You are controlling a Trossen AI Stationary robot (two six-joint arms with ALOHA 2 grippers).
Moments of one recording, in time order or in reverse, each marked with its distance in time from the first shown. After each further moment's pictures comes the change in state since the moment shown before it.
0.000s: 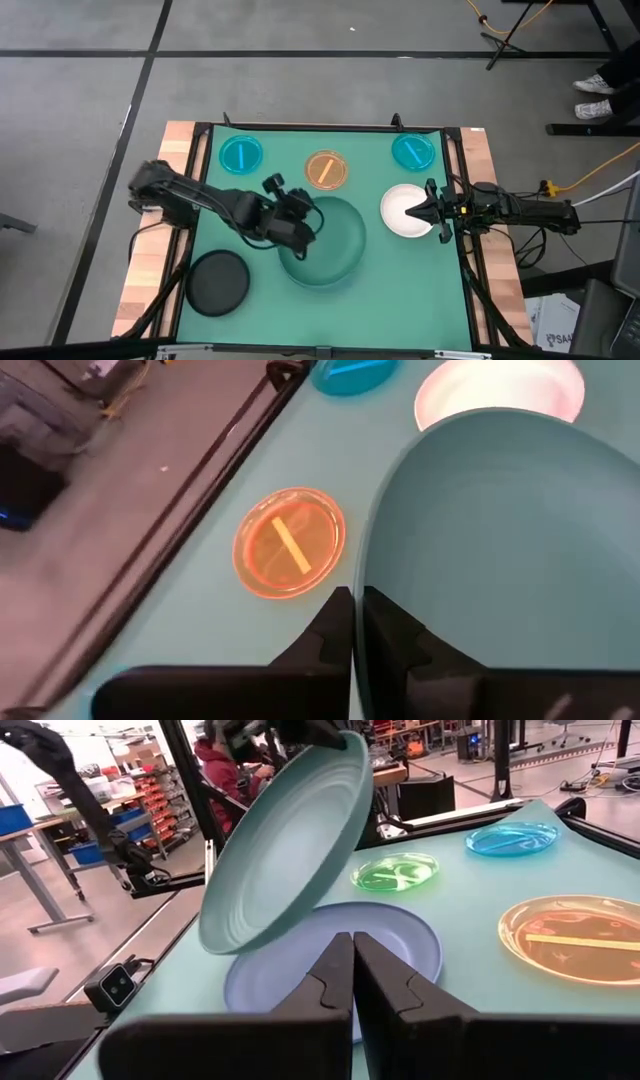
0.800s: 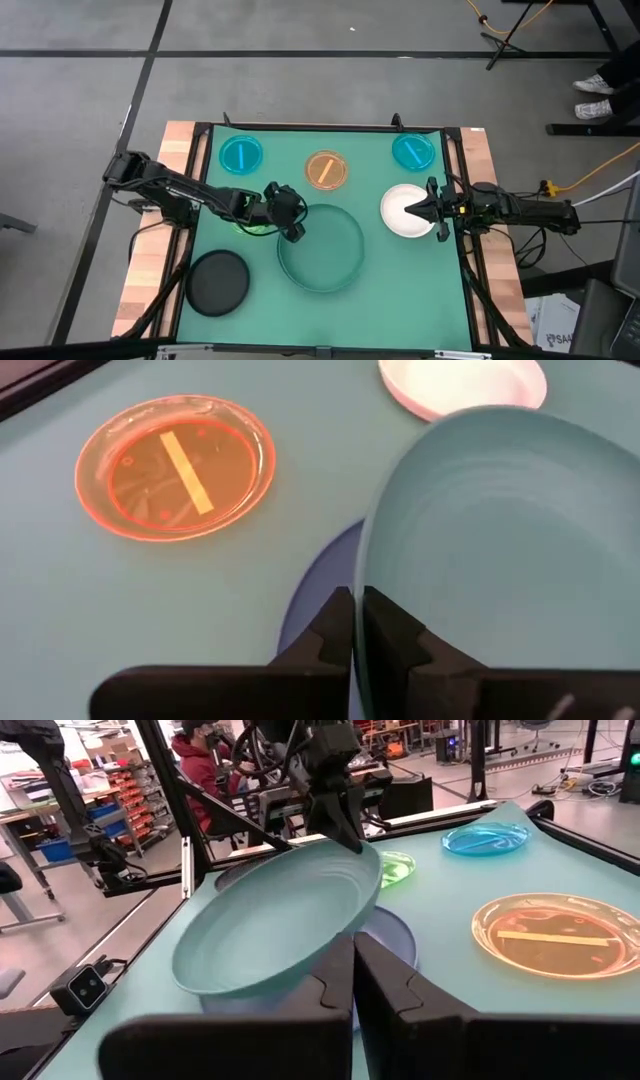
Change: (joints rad) left arm 0.156 -0.231 -0.792 0.899 0.298 0.026; right arm 0.000 0.000 0.000 -0.015 0.058 -0.024
